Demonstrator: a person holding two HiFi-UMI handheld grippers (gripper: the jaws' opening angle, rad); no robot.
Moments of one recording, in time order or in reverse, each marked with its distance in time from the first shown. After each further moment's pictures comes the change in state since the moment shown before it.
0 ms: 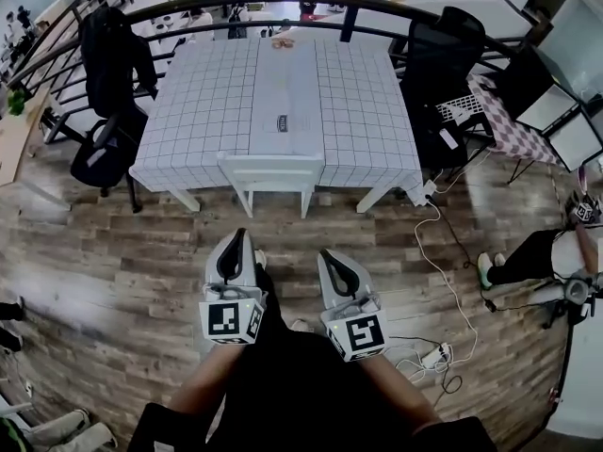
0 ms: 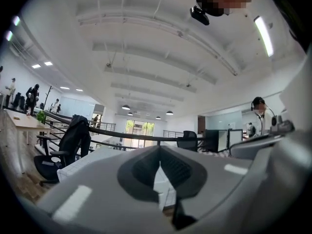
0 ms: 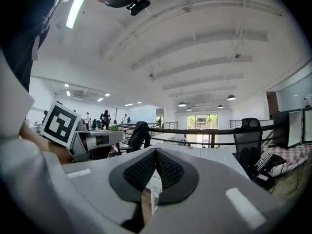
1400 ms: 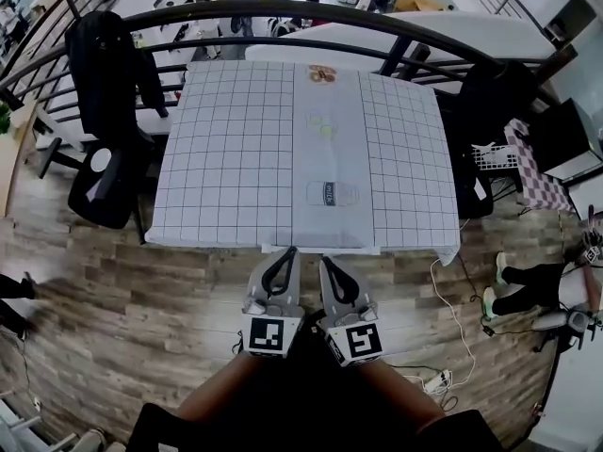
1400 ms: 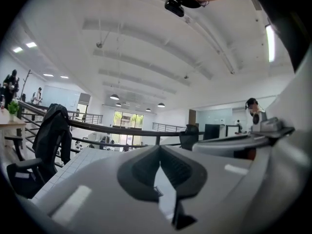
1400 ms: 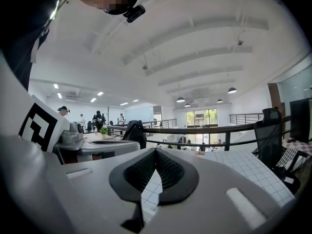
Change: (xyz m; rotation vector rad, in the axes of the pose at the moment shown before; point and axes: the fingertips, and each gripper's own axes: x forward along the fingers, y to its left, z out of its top) left arm 0.257 0.153 -0.007 -0.041 0.113 -0.168; right arm 0.348 -0.009 0.045 0.055 0.028 -0.017
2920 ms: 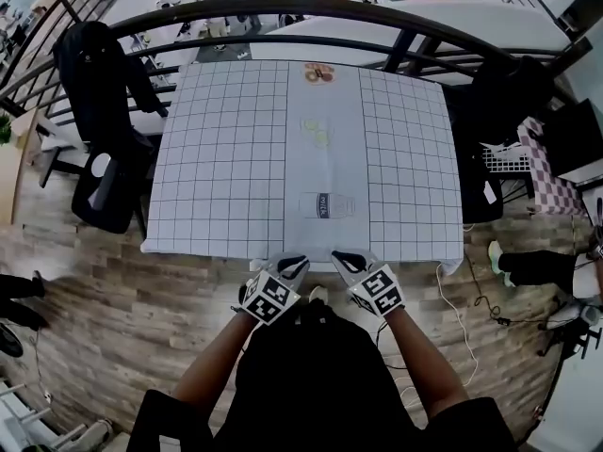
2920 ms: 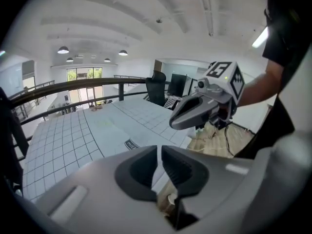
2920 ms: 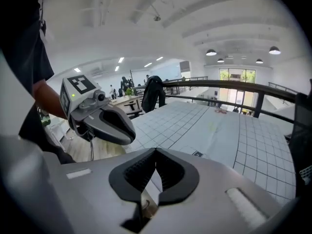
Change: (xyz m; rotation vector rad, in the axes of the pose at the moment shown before) left arm 0.100 -0.033 -0.178 0.214 0.647 -0.465; right arm 0.062 -0.120 -0.161 -0.093 0.542 0.413
